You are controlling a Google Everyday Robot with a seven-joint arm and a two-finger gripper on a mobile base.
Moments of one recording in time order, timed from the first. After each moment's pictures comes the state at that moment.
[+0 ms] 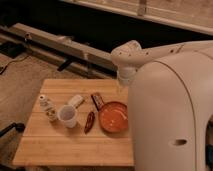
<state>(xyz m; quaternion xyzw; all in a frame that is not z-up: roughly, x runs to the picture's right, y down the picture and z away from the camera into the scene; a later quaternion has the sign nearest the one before) 0.127 0.013 0.789 -0.21 0.22 0.53 0.79</state>
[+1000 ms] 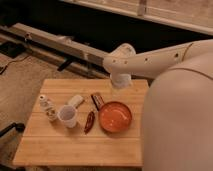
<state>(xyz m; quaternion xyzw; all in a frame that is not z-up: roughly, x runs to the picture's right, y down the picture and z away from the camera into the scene) 0.074 0.024 0.748 -0.16 0.16 0.51 0.83</state>
